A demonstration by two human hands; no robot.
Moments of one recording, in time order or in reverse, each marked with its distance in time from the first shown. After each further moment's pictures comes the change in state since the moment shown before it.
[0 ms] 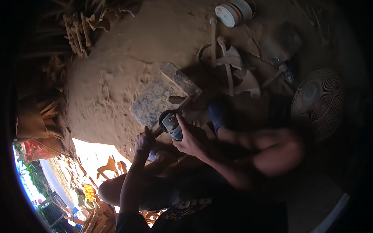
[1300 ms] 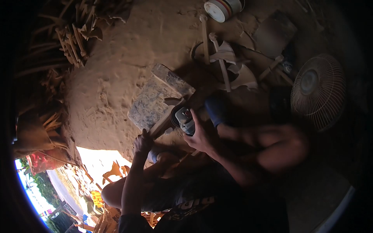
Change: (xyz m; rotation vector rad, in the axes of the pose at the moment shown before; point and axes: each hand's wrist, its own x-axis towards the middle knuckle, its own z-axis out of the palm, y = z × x) left_hand 0.009 0.001 -0.003 0.088 -0.026 0.026; right_hand -0.013 0.058 0.002 0.109 0.235 0.027
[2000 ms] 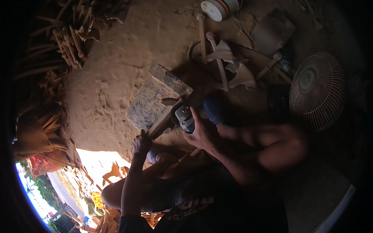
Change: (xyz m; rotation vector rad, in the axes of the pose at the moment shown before) left_hand 0.003 -0.003 0.004 0.011 -0.011 -0.003; right_hand 0.007 0.006 -0.009 -0.063 -0.060 0.099
